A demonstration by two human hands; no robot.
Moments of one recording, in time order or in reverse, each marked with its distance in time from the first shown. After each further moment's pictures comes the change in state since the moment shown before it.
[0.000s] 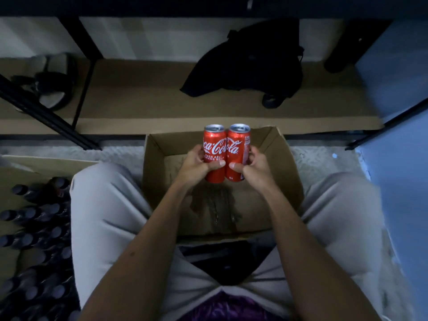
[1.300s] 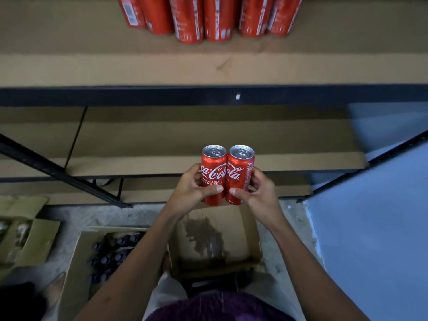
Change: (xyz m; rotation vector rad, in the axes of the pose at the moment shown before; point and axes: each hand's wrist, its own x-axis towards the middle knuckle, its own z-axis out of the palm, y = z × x) left_hand -0.176 0.470 -0.006 0.026 -0.105 0.146; right_hand -0.185 -0.450 -0.082 0.017 0.027 -0.246
